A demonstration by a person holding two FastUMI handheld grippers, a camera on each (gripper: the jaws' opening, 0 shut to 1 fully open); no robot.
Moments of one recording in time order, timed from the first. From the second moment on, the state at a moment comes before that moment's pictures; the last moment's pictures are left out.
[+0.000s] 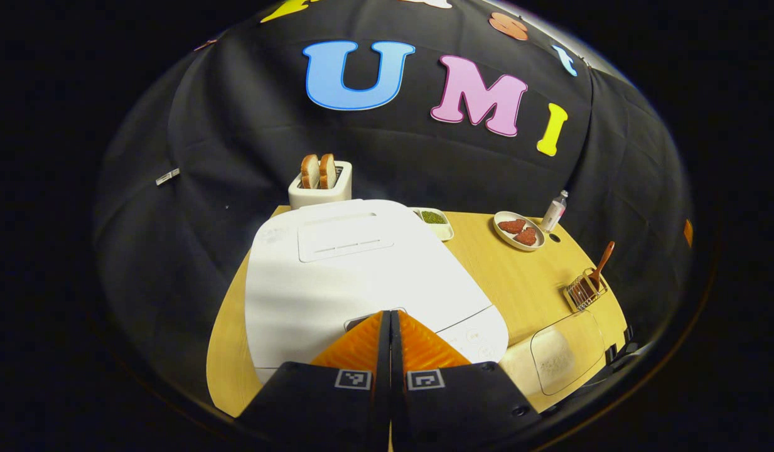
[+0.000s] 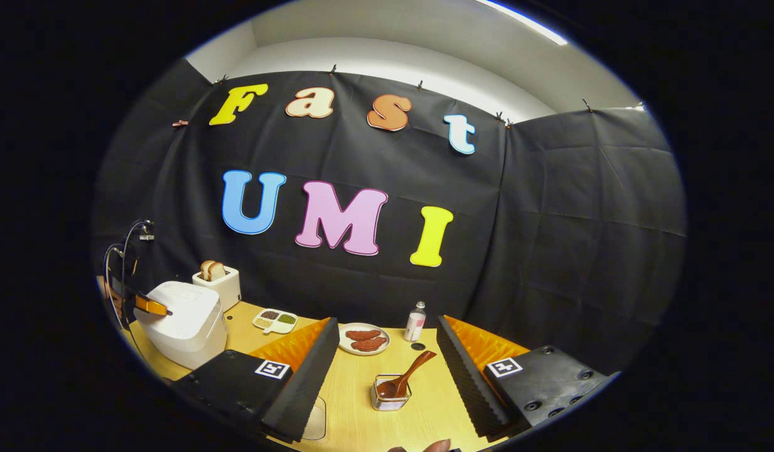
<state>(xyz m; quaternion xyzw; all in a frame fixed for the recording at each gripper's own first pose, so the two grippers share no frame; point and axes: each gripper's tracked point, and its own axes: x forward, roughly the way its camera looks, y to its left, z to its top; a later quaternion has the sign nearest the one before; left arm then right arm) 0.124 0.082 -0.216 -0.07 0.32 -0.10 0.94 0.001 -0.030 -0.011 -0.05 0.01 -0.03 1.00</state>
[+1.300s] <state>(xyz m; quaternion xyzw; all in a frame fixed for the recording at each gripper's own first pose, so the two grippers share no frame) 0.135 0.085 -0.189 -0.05 0.32 -0.11 0.94 -0.017 -0.027 0.000 -0.02 0.00 -0.02 1.00</state>
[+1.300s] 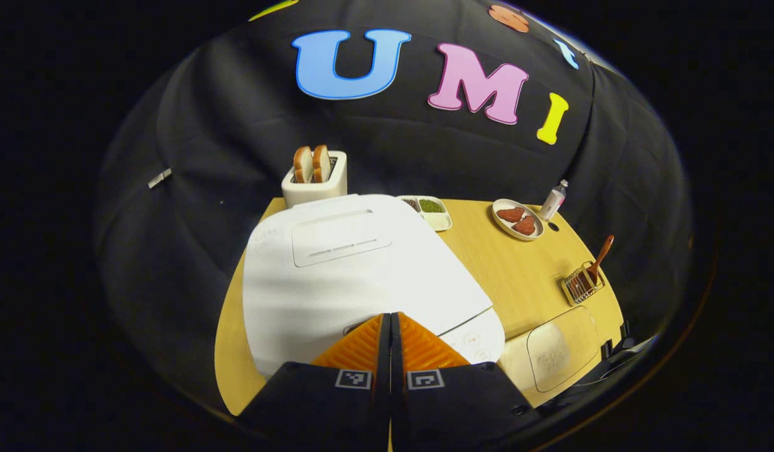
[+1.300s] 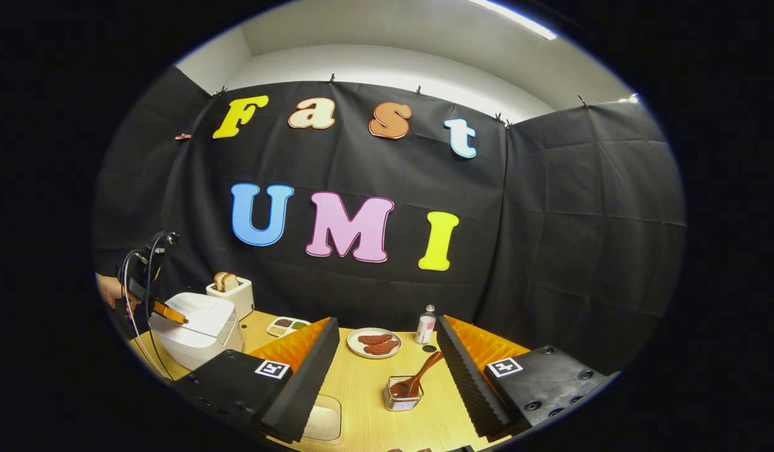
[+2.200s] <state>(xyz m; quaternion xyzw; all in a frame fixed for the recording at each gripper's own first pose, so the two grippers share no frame) 0.116 0.117 -0.034 0.00 0.02 -0.02 1.00 -0.019 -0.044 -0.001 0.00 0.00 -0.02 1.00</state>
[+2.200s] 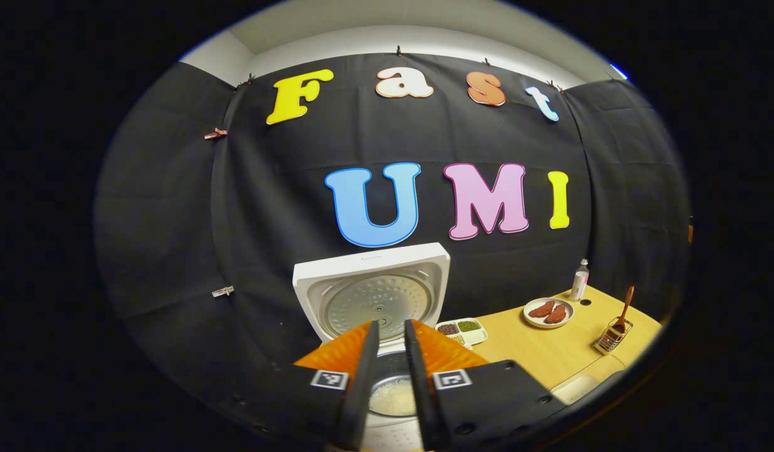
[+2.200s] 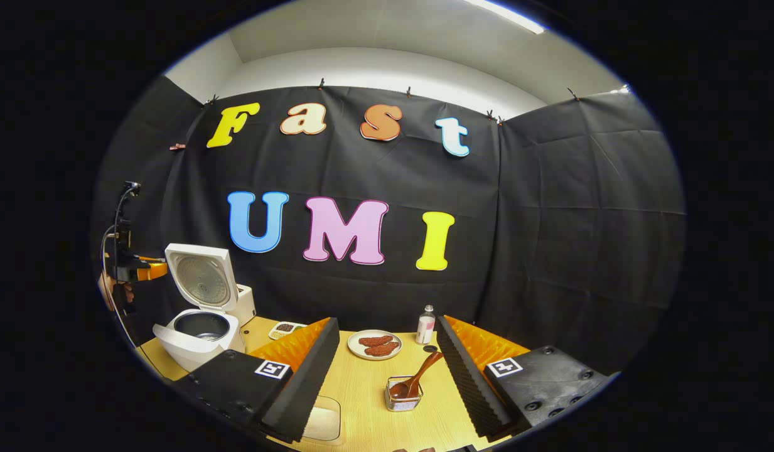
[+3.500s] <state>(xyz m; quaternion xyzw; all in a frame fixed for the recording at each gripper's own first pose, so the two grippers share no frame) 0.009 -0.002 -0.063 -0.05 0.03 0.00 1.00 0.086 -0.122 -0.169 0.06 0.13 0.02 0.99</state>
